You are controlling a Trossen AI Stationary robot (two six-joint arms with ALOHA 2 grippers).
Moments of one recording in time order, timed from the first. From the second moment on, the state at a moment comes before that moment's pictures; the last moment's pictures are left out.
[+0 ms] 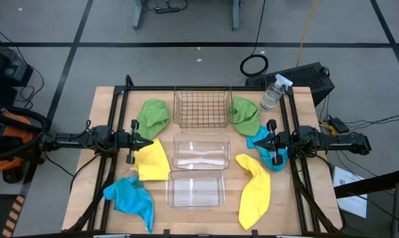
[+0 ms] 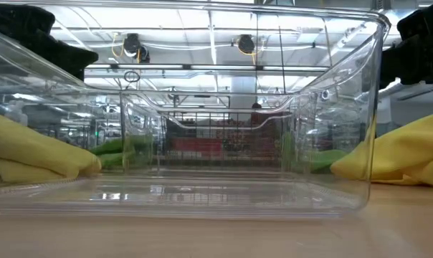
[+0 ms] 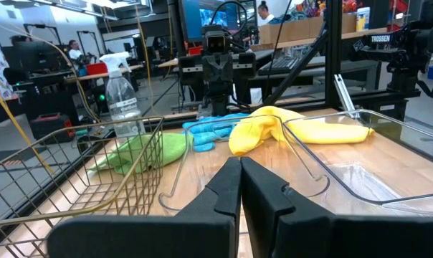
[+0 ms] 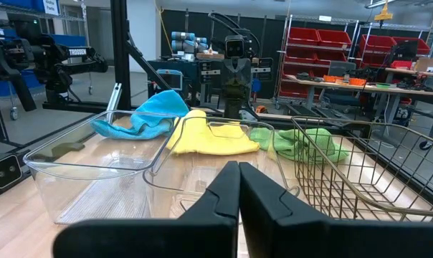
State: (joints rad) left arm -0.05 0.00 0.00 0.02 0.02 0.14; right arm 0.02 0.01 0.02 0.02 -0.05 -0.05
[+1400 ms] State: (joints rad) left arm -0.05 0.00 0.00 0.04 0.02 0.27; right arm 0.02 0.01 0.02 0.03 -0.05 0.01
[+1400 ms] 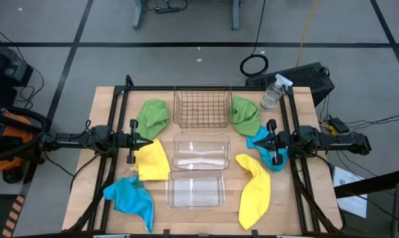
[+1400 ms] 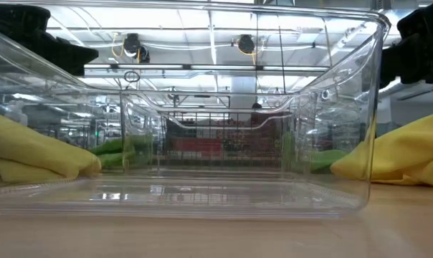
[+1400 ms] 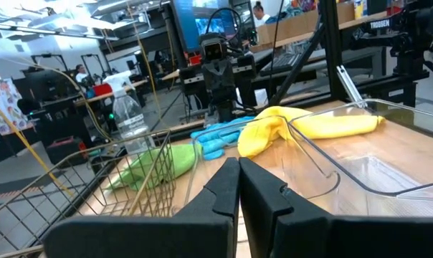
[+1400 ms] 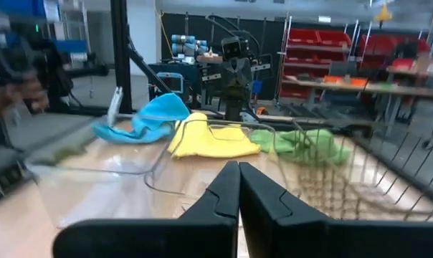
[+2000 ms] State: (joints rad) left arm -0.05 0.02 0.11 0.07 -0.09 0.08; right arm 0.02 0.01 0.02 0.03 -0.05 0.14
